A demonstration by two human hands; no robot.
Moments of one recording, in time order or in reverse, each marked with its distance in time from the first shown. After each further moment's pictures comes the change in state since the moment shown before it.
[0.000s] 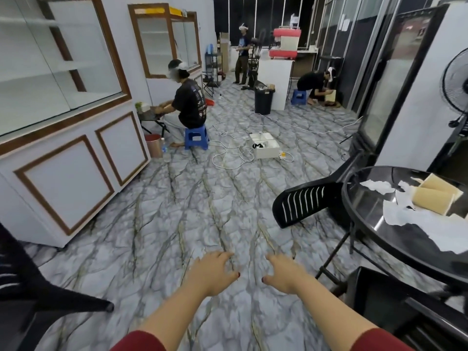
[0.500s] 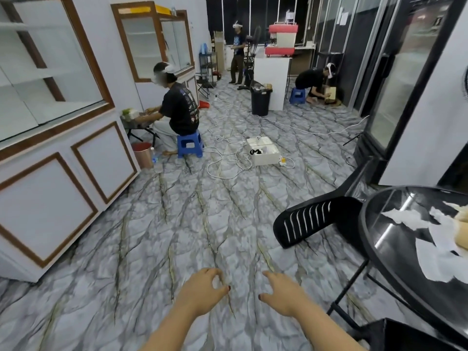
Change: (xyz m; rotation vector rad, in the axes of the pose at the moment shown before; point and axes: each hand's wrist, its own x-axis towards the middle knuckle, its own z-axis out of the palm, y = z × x) left_hand 0.177 -0.005 -0.049 -0.212 -0.015 -0.083; right_hand 0.155 0.041 -0.073 0.168 -0.016 -0.014
